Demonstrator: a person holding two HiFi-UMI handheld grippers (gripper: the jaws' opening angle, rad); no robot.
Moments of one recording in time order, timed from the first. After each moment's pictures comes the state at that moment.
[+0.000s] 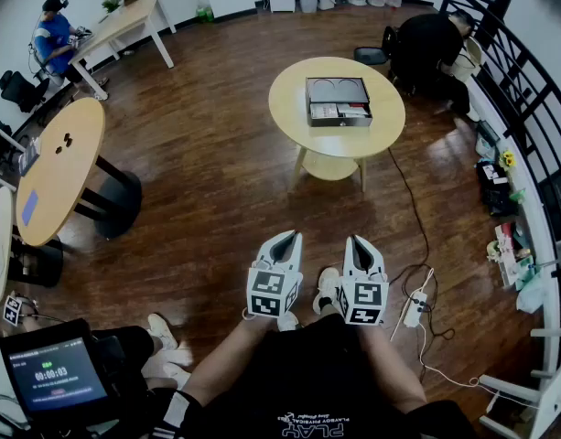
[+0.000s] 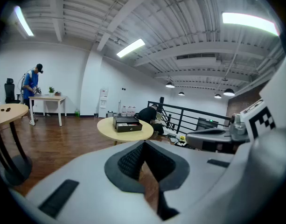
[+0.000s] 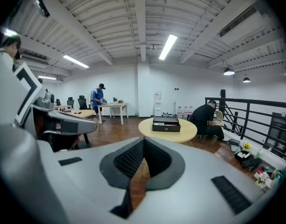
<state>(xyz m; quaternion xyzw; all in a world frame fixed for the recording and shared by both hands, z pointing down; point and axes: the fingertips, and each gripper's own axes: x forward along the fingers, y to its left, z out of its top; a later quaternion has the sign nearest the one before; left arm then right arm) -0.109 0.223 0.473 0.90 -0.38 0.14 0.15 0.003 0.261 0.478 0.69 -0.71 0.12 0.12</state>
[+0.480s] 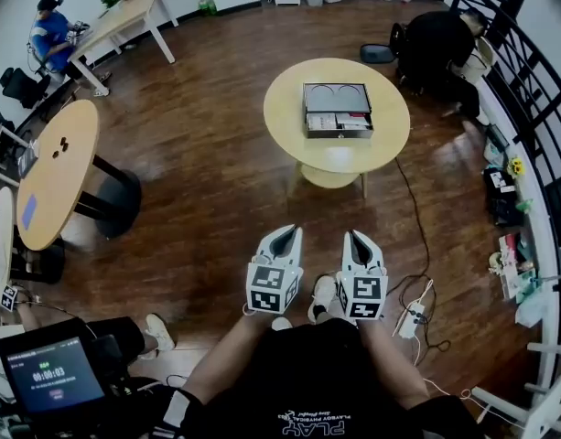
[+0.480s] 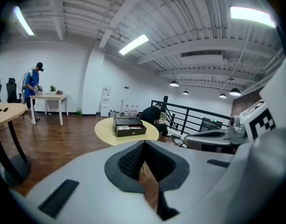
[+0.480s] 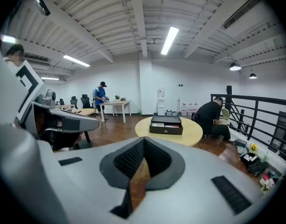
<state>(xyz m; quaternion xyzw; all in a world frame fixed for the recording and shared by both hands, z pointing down) -0.048 0.128 0.472 0.89 -0.40 0.14 0.15 0.061 0.162 0.485 0.66 -0.72 0.13 0.13</state>
